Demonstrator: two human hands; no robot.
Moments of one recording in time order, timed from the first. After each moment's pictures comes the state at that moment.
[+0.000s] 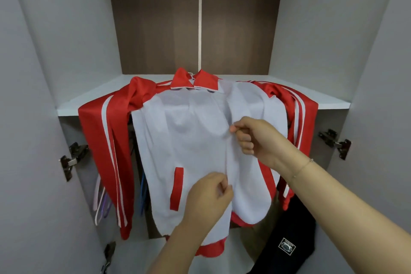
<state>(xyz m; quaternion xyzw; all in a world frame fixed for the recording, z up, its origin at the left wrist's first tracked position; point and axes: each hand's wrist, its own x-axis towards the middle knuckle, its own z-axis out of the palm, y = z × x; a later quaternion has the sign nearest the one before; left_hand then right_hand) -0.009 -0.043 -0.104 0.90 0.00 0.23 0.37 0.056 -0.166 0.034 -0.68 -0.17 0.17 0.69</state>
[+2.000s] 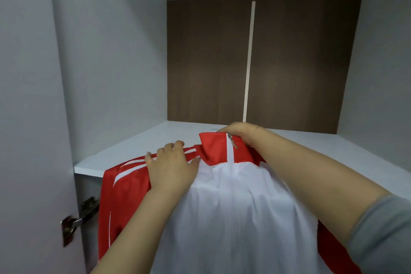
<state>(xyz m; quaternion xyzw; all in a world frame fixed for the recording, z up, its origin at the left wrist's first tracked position) 0.101 0.077 0.063 0.88 0.34 0.34 0.06 0.282 0.004 0.142 -0.85 -0.28 0.20 0.39</state>
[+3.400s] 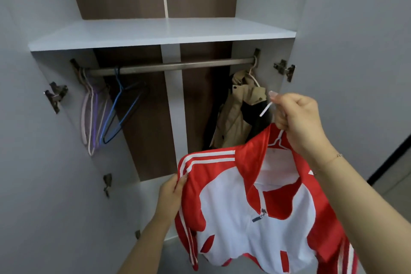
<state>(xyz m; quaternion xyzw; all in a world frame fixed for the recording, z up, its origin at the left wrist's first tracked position) -0.160 -0.055 -0.243 0.79 0.15 0.08 0.59 -0.087 -0.304 -0.045 -0.64 -0.15 -0.11 0.74</state>
